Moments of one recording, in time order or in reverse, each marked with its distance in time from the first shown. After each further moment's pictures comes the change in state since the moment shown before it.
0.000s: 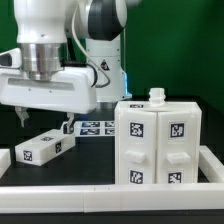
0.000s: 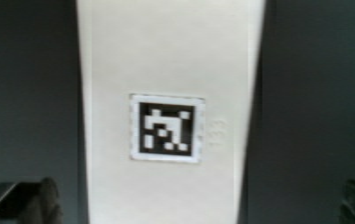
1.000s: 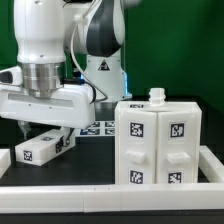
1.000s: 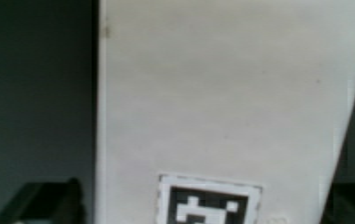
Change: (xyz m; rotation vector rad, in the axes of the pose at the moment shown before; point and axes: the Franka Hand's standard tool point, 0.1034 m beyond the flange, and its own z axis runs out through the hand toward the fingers) arm -0.014 0.009 0.030 -0.021 -0.041 -0.044
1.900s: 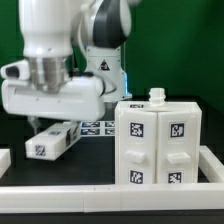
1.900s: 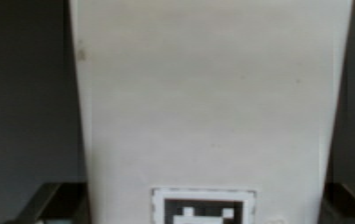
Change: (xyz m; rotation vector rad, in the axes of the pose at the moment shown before) arm 0.003 -0.033 -0.033 0.029 -0.020 -0.053
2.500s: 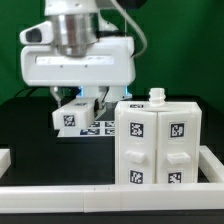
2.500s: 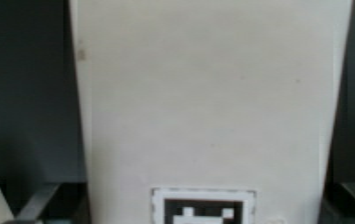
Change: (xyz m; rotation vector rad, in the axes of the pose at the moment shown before) arm 0.013 -0.064 -0.065 0.049 0.005 -0.038
